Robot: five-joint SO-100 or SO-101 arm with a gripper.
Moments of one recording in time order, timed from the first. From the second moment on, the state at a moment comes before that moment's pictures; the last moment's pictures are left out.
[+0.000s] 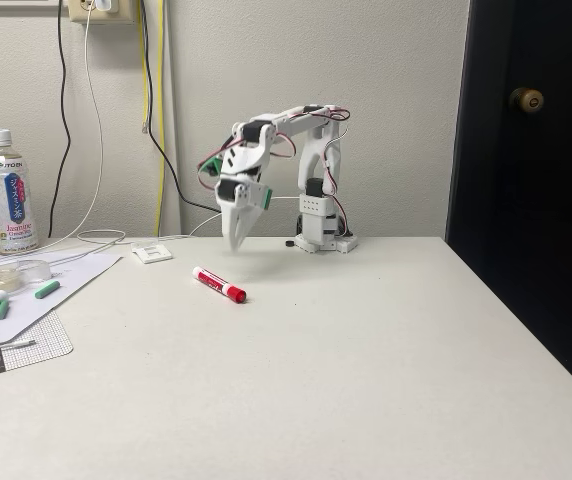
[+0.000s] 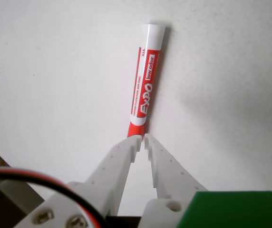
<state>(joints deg) 34.4 100.5 107.0 61.2 7.8</state>
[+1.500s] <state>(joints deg) 35.4 80.6 100.8 56.0 6.6</state>
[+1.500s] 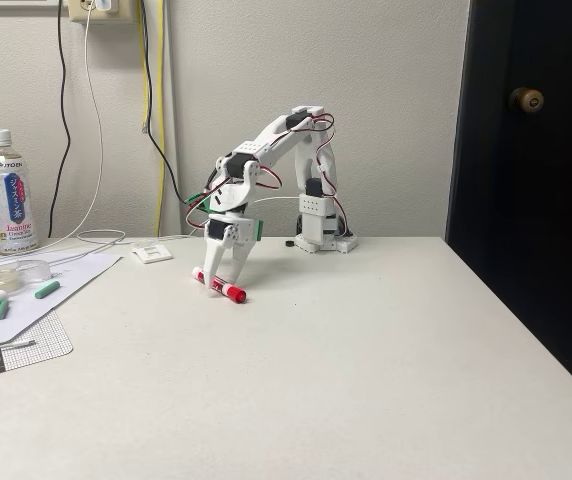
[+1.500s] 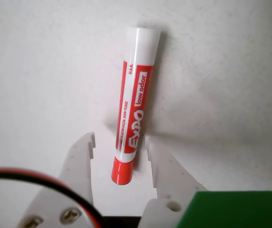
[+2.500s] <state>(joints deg) 36.5 76.6 99.1 55.9 5.2</state>
